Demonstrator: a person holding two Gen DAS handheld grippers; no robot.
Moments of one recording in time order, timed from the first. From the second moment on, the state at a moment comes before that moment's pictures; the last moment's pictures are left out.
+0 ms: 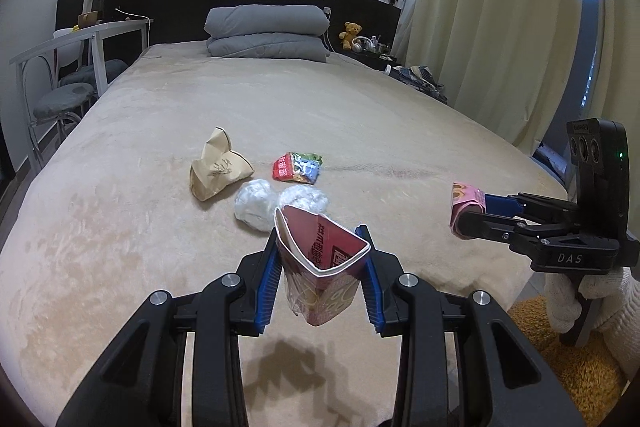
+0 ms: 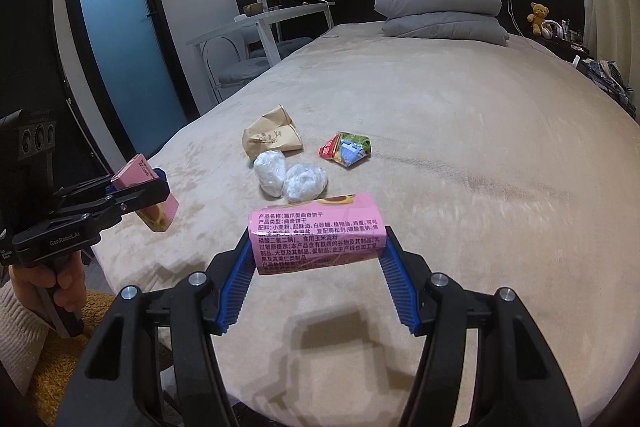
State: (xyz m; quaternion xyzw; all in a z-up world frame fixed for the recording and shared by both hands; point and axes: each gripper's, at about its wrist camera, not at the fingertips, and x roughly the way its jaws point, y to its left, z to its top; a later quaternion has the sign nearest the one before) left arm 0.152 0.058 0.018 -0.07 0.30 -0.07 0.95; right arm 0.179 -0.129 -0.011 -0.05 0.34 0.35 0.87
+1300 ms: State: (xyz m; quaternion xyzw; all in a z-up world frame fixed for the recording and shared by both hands) left arm 0.018 -0.023 -0.045 -0.11 0.35 -0.08 0.93; right arm 0.034 -0.180 -0.053 0.01 0.38 0.35 0.86
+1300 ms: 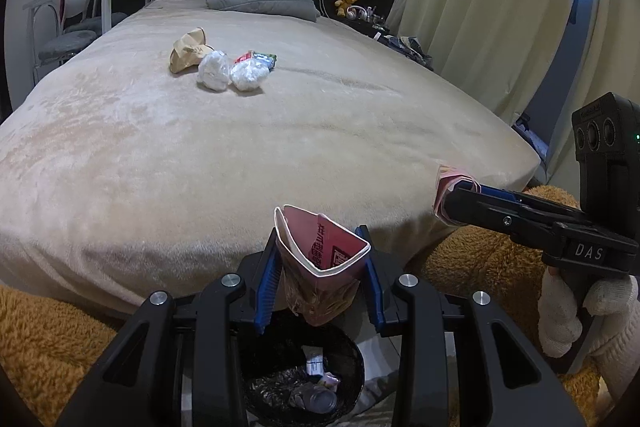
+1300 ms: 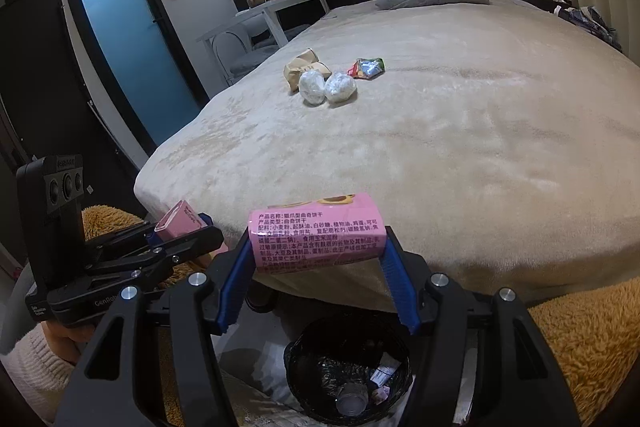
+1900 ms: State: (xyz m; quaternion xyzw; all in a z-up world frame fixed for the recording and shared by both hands) left arm 0.017 -0.042 -0.095 -0.12 0.45 -0.06 0.88; right arm 0.032 -0.187 -0.109 0.06 0.50 0.26 0.82
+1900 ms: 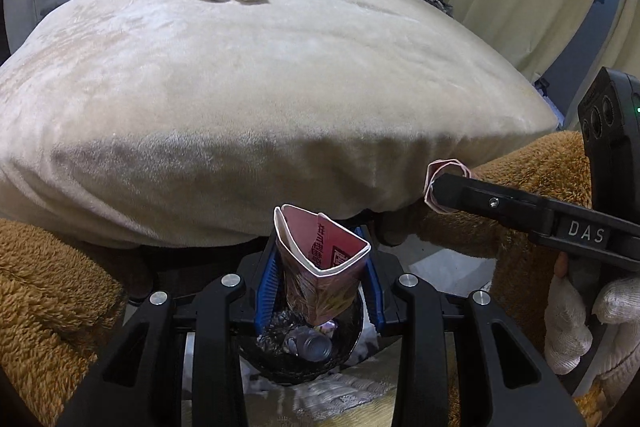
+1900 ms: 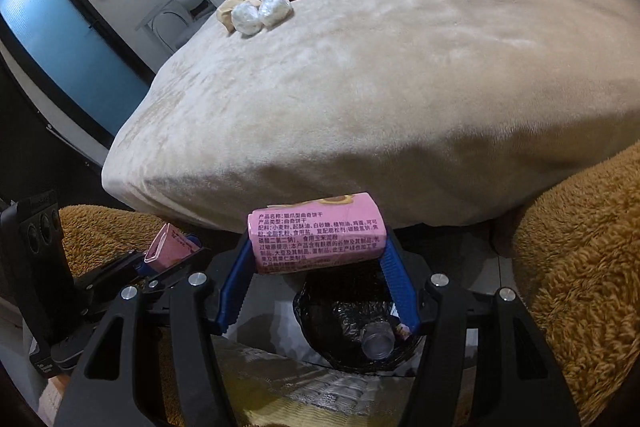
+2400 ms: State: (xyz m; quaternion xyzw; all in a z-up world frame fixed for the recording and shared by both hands) left arm 0.032 -0.039 -0.128 -0.14 0.53 -0.05 0.84; right arm 0.045 -0.179 -0.142 0.06 0.58 0.24 0.78
